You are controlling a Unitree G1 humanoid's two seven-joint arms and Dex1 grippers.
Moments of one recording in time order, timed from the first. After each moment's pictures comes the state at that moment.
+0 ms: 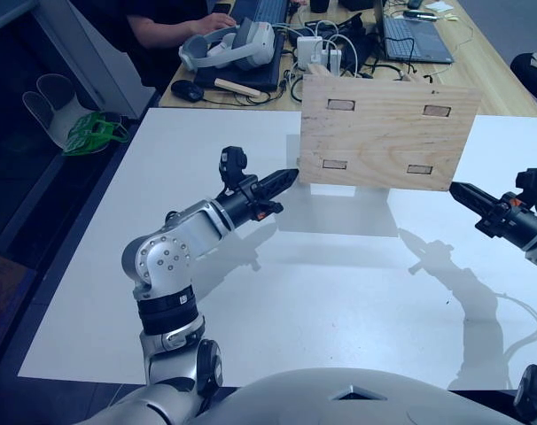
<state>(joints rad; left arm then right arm) -0.31 0.12 0.27 -0.30 -0.83 1.15 -0.38 -0.13 -0.59 -0.47 -0.04 0.76 0.92 0.86</state>
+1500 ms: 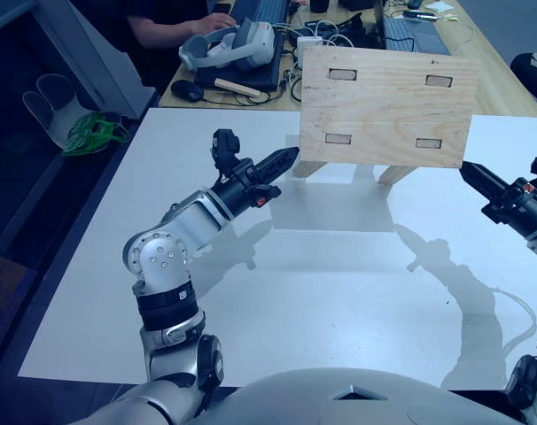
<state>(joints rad) -0.33 0.11 0.28 -0.29 -1.00 1.07 -0.30 -0.18 -0.55 -0.53 -0.04 0.88 0.92 0.78</state>
